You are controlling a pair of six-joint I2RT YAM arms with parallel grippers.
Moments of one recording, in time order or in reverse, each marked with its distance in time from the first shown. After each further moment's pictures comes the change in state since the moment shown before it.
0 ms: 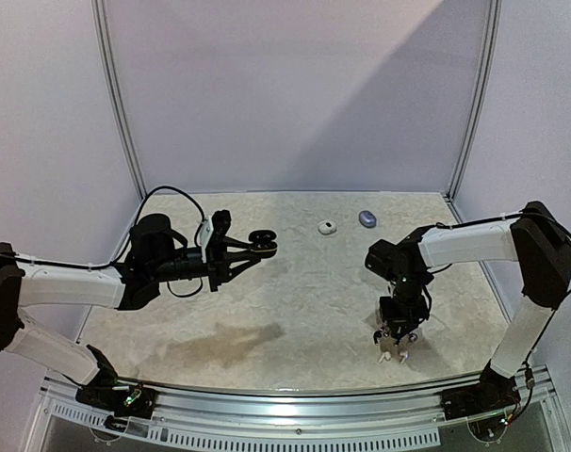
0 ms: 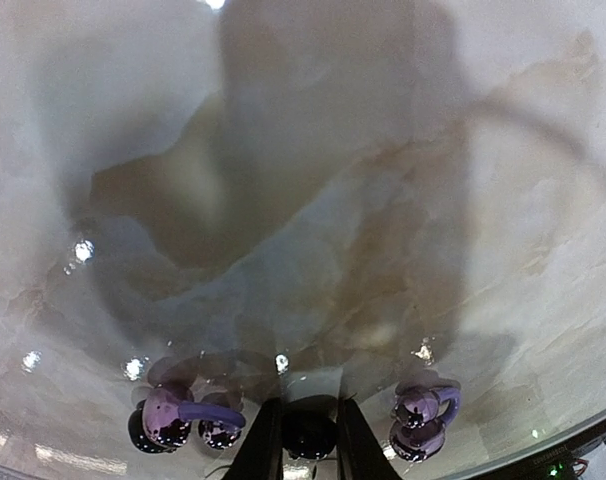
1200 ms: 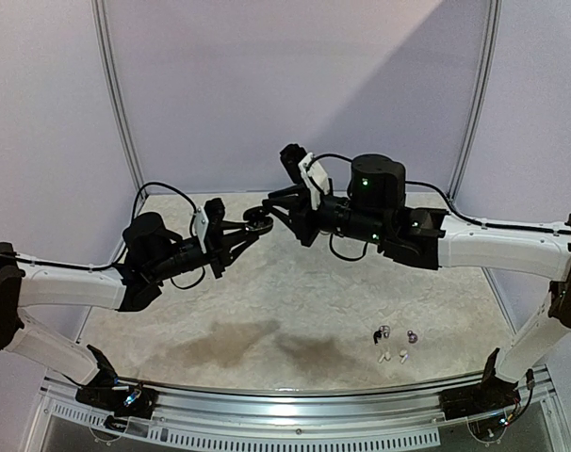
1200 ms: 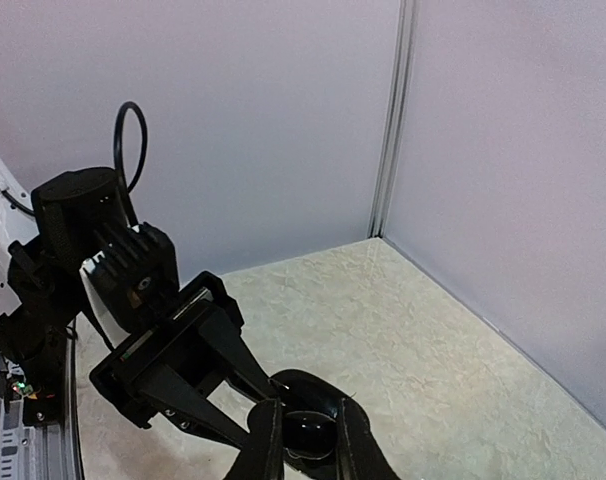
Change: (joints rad) left arm -0.023 0.002 -0.001 0.169 -0.179 0.069; right arm 0.308 -0.182 0.237 1.193 -0.022 -0.836
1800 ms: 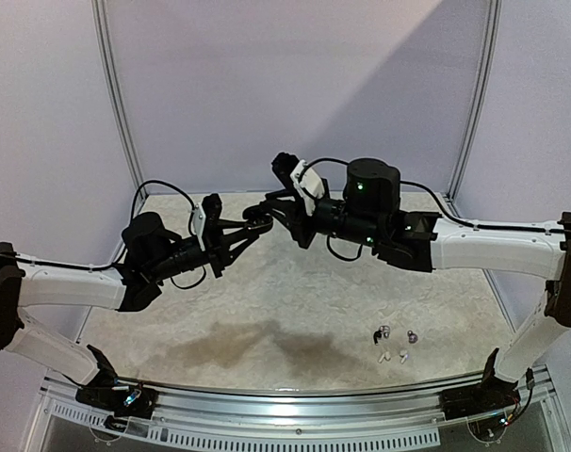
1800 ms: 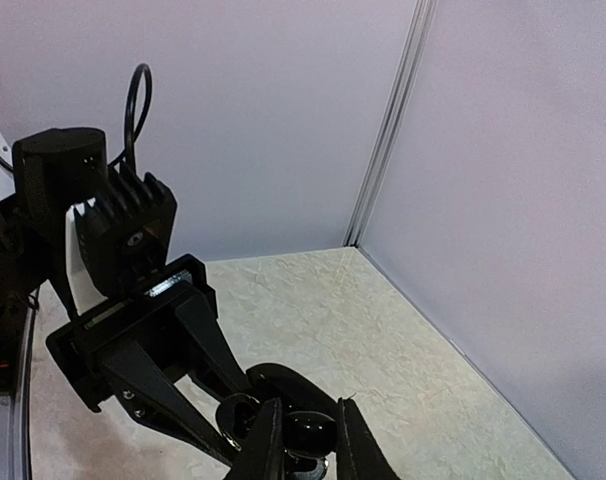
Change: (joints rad) left arm 0.000 0.001 0.000 0.020 0.010 -0.099; right arm 0.000 0.036 -0.007 0.066 0.005 -0.174
